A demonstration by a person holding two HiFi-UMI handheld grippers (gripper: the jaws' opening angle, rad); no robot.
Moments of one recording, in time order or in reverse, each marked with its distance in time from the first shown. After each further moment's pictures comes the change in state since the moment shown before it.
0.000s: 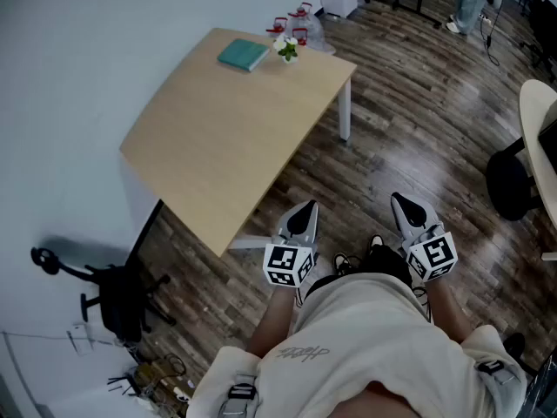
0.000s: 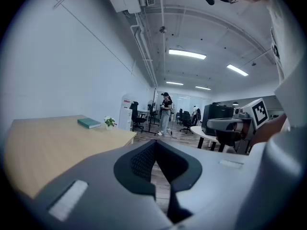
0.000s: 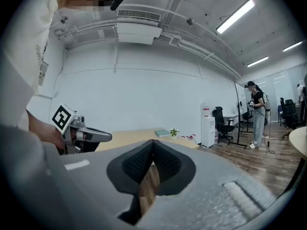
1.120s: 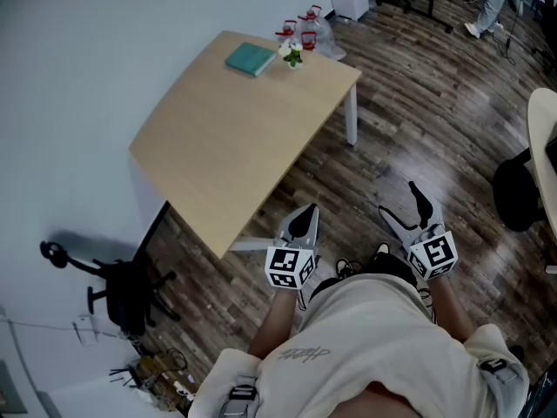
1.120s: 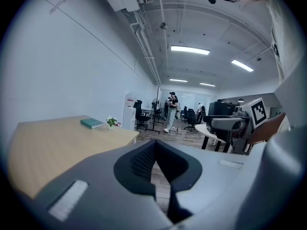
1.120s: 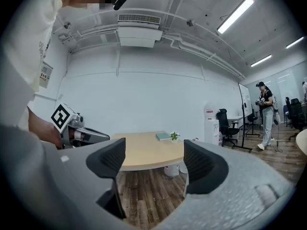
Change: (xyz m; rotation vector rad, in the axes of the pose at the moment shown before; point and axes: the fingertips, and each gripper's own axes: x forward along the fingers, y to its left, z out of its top) left arm 0.019 -0.006 0.010 0.000 0.033 0.054; right arm 0.012 -0.032 0.013 -0.014 -0.034 0.048
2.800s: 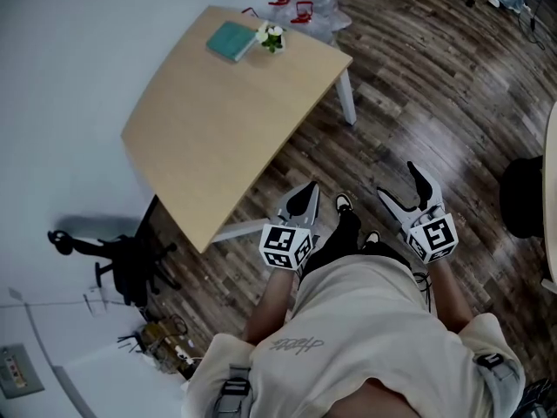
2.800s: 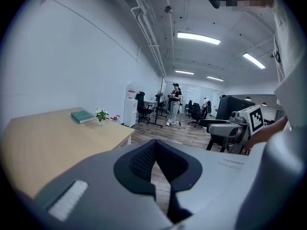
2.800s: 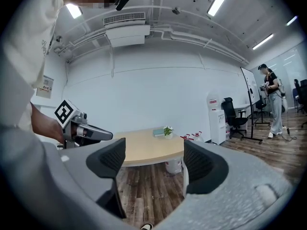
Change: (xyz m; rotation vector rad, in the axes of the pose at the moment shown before) left arm 0.156 -0.034 0.016 -0.040 0.101 0.047; right arm 0.047 -0.155 -0.030 0.086 0.038 0.119
